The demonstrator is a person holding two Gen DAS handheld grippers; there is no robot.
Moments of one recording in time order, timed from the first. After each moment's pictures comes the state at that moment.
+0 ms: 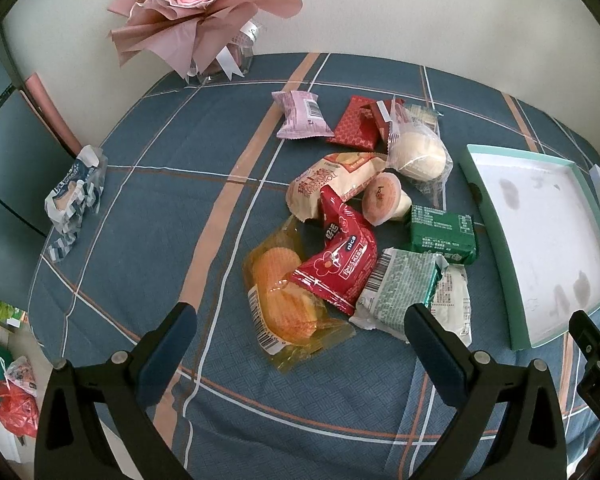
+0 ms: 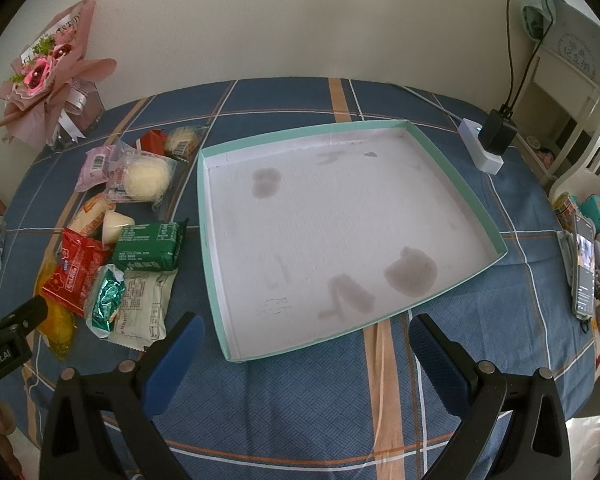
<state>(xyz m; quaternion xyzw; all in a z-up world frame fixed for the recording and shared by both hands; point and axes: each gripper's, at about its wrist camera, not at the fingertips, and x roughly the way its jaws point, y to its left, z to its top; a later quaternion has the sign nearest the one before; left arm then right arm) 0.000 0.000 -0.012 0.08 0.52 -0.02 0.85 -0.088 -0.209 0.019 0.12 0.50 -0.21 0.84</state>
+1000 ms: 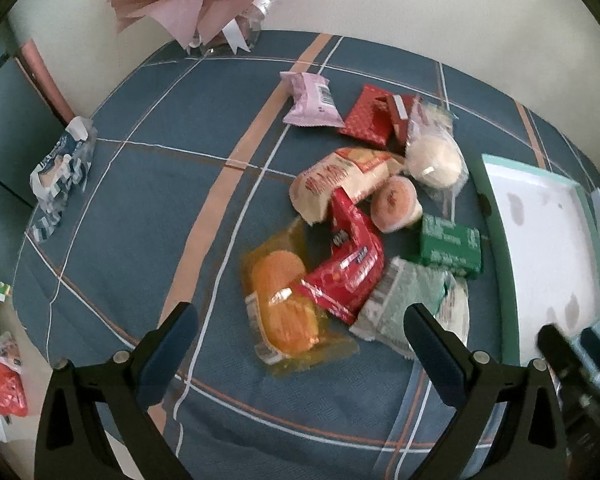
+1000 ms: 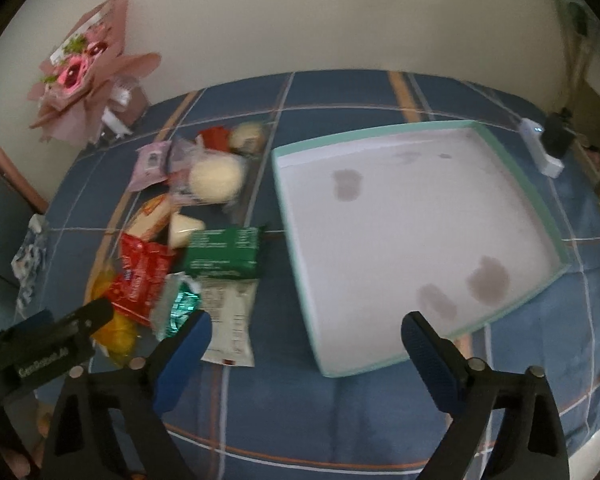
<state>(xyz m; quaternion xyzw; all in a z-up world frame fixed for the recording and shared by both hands) 0.031 0.011 -0.017 0.03 0.57 -0.02 0.82 -0.047 -0.175 0.022 0.17 0.51 -0.12 0.83</state>
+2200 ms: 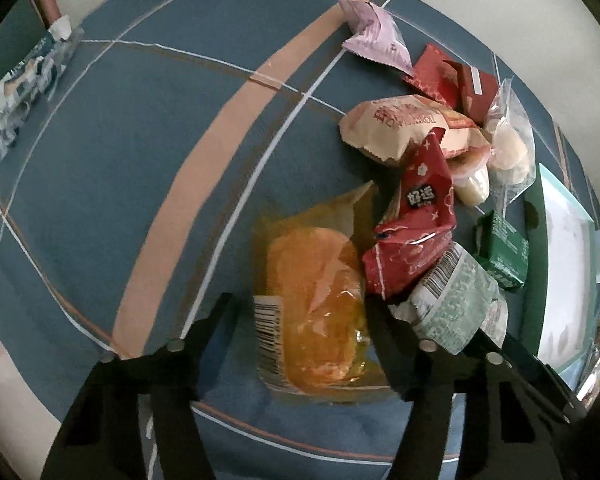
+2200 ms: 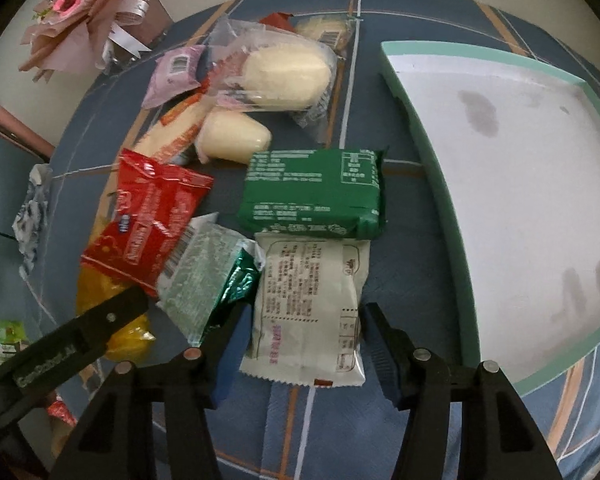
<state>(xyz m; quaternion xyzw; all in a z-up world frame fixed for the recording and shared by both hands) 0.057 0.058 -0.081 -0.08 0.65 -0.02 0.76 0.007 -0.119 -0.058 0.18 0.60 -0.05 0.77</state>
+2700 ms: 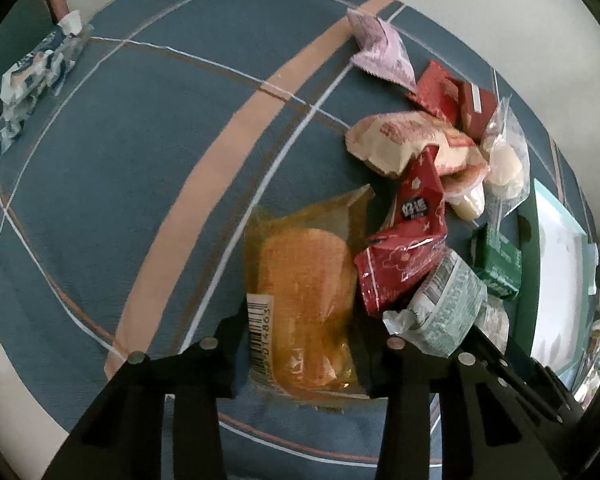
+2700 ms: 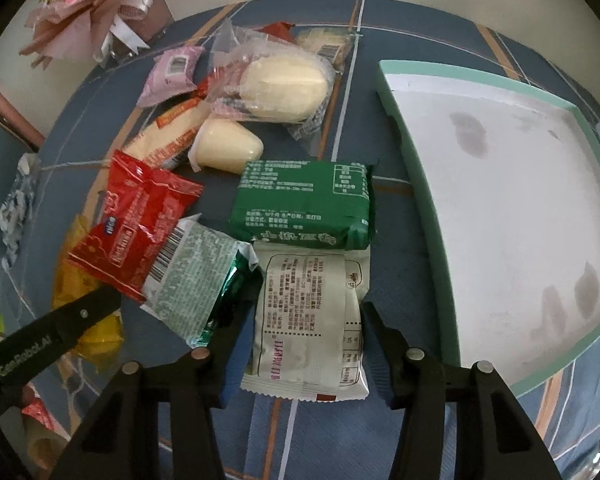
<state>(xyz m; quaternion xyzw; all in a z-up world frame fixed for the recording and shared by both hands) 0.051 0.077 -0.069 -0.10 0.63 -0.02 0.77 0.008 -0.110 -0.051 0.15 0.60 -0.07 0.79</state>
